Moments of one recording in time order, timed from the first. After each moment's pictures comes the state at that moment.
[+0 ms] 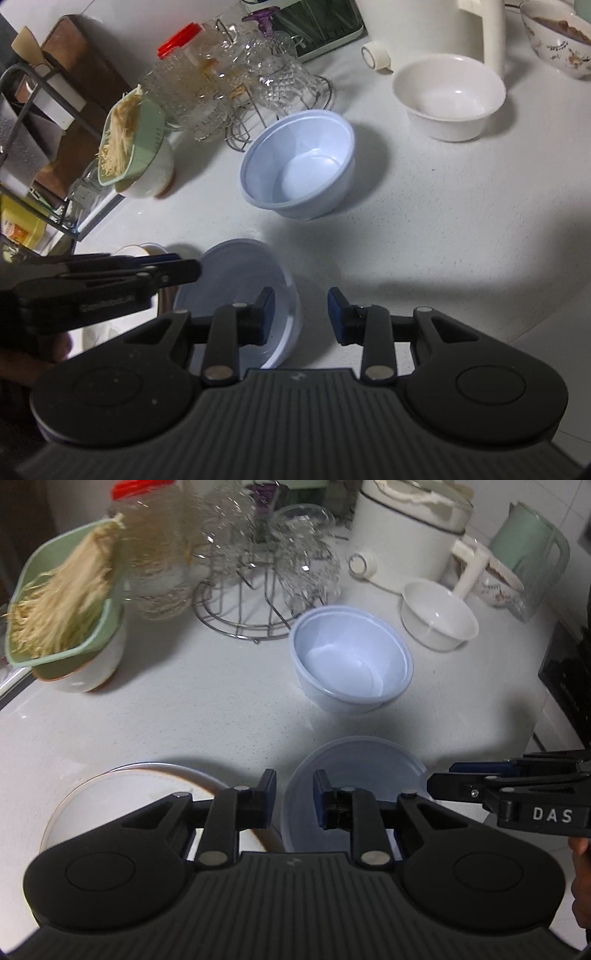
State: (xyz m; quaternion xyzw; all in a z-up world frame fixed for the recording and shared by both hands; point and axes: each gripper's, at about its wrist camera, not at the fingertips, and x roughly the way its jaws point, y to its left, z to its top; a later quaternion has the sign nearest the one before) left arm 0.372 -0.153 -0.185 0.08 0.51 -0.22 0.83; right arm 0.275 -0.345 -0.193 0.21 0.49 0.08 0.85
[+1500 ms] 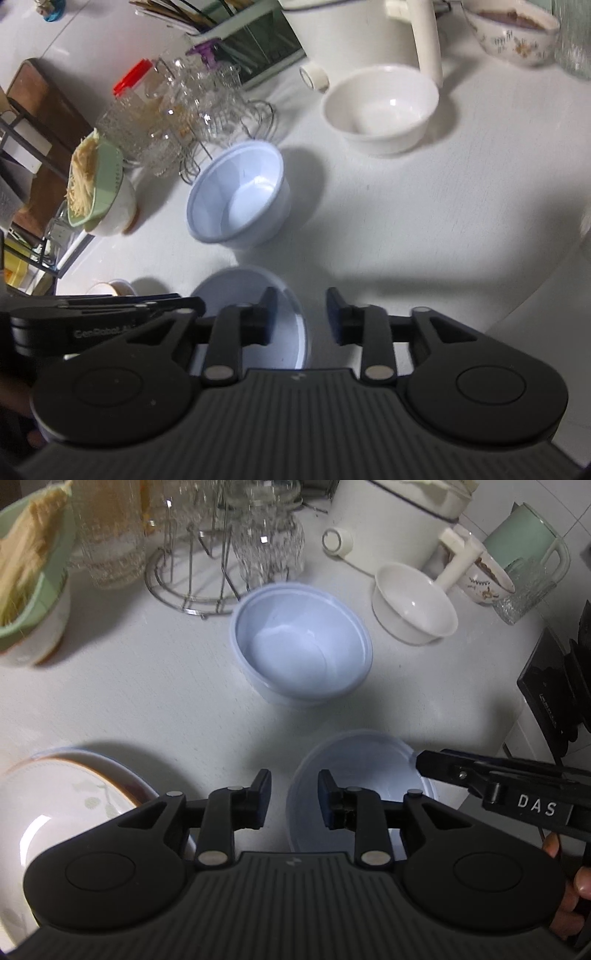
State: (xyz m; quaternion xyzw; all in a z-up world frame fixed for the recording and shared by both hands) left arm 0.382 -0.189 -0.187 0.03 0.56 -0.24 0.80; right arm 0.269 -0.385 -0.189 0.23 0.47 0.01 0.85
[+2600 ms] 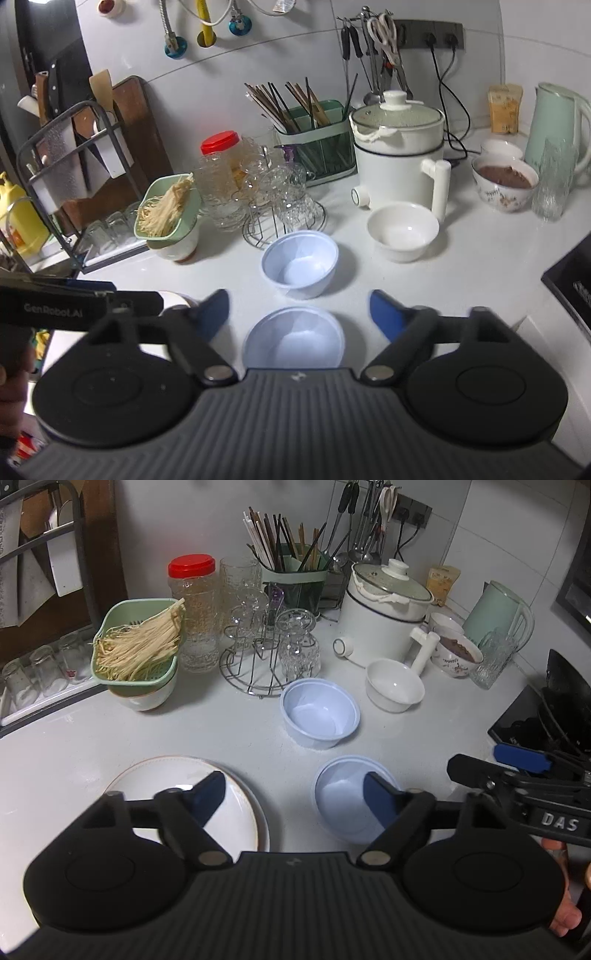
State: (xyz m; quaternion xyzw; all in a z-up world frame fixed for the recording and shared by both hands) left arm 0.257 -0.107 -0.068 0.01 0.42 -0.20 0.89; right arm 0.167 -0.334 -0.088 0.11 0.32 0.02 0.94
